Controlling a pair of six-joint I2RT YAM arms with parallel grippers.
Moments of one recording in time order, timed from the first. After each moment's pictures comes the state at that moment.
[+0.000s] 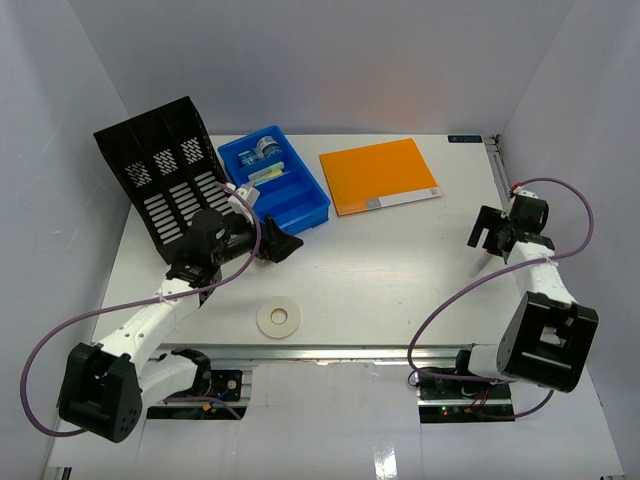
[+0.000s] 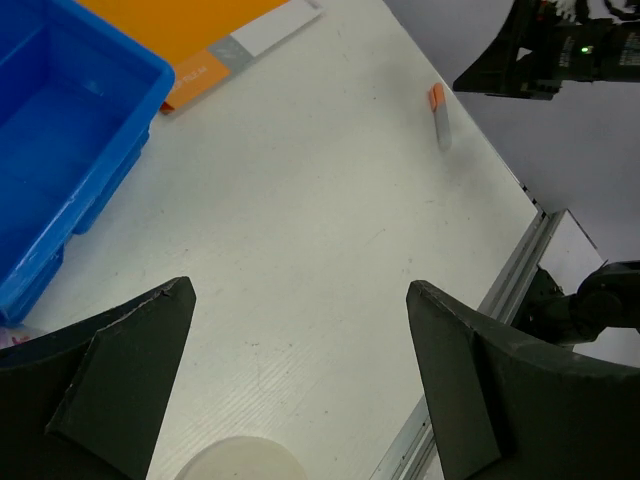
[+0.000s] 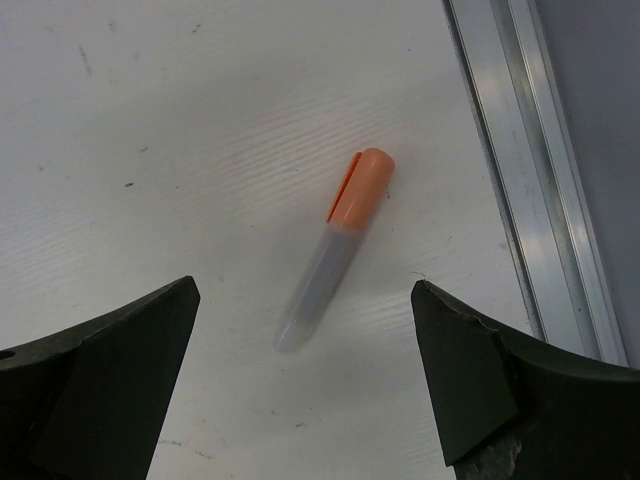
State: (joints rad) left arm -0.35 1.07 0.63 0.22 0.56 -0.39; right arm -0.28 1.32 0.82 -0.31 -0.01 0.04
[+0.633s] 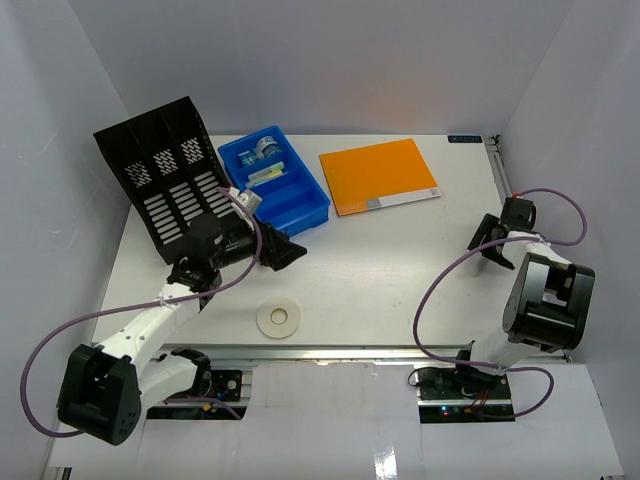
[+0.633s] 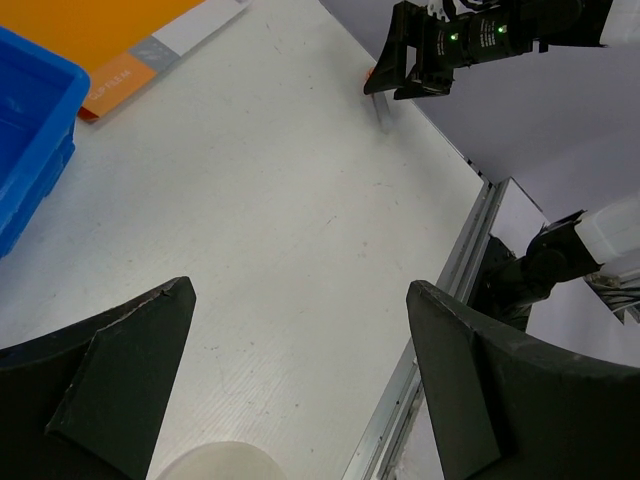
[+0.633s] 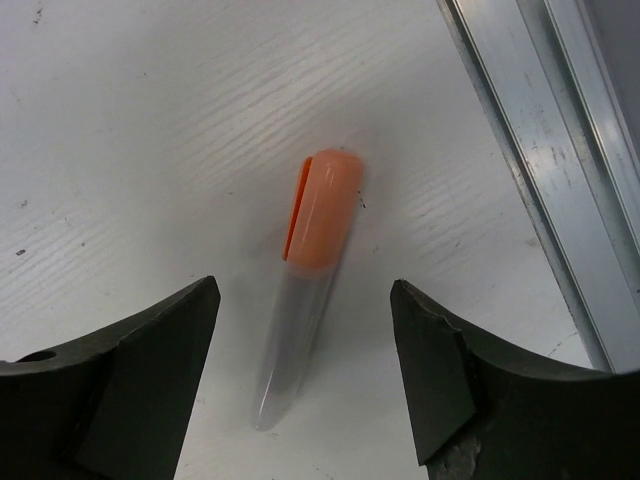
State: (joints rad) left arm -0.35 1.05 0.58 0.32 0.69 -0.41; right arm -0.27 1.54 0.83 -0.25 0.10 0.18
